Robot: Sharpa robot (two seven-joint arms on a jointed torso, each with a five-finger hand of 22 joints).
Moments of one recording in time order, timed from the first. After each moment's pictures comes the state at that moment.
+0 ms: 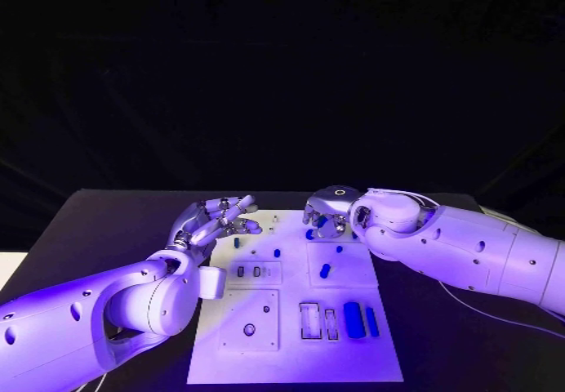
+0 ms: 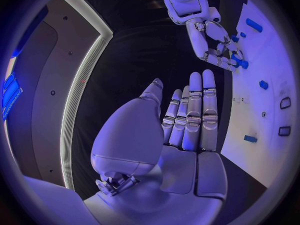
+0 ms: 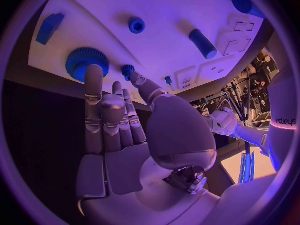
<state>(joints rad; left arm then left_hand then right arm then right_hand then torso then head) 1.15 -0.88 -0.01 1.74 0.05 -0.51 0.54 1.40 0.00 0.03 0.17 0.15 0.99 0.21 0.09 0.07 1.07 0.15 0.09 0.07 1.24 0.08 0.28 0.26 0.18 1.12 0.18 0.41 0.18 1.29 -0.64 -0.02 1.30 -1.78 -0.11 -0.06 1.22 -0.05 0.35 -0.20 0.21 1.06 0.14 0.06 0.07 1.19 0.08 0.07 0.06 1.47 -0.01 1.06 0.82 0.17 1.21 0.08 0.84 0.44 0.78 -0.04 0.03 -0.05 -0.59</state>
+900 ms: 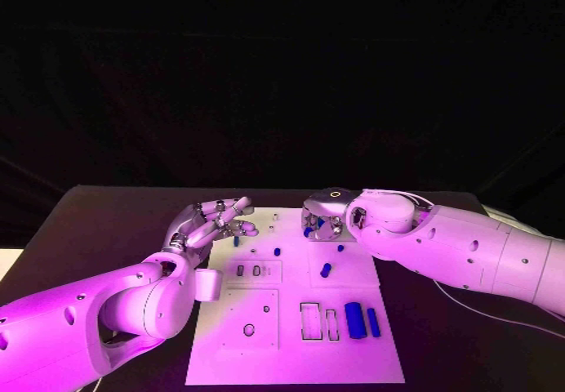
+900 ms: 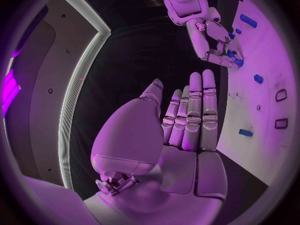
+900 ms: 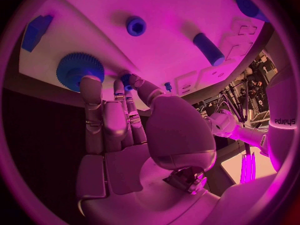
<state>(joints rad) 1.15 -0.88 -0.01 1.74 0.05 -0.51 0.54 1.40 0.00 0.03 0.17 0.15 0.99 0.21 0.08 0.07 1.07 0.15 0.09 0.07 1.24 0.08 0.29 0.27 0.18 1.12 0.18 0.41 0.18 1.29 -0.64 -0.01 1.29 -1.79 -0.10 -0.04 1.24 -0.03 0.43 -0.17 0.14 1.16 0.12 0.08 0.08 1.26 0.05 0.07 0.07 1.47 -0.02 1.21 0.99 0.17 1.23 0.07 1.04 0.65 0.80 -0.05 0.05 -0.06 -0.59</state>
